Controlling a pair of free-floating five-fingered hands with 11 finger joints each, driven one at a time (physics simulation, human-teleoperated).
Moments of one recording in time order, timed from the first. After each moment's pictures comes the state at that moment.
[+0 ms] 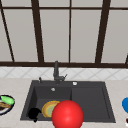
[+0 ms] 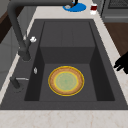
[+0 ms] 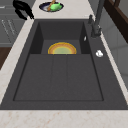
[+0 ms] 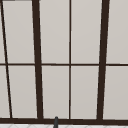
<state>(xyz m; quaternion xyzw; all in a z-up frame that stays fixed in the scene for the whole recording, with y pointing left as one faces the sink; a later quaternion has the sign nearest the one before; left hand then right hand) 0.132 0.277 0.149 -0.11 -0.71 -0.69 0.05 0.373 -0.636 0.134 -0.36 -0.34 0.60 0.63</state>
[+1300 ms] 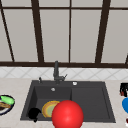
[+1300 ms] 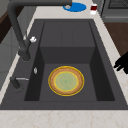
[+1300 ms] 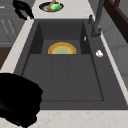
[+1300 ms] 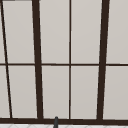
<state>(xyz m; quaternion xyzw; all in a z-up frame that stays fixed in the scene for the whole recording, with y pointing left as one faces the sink) 0.132 0.277 0.149 -0.11 -0.71 -0.69 0.05 0.360 -0.498 0.276 -0.38 -0.33 0.60 0.63</state>
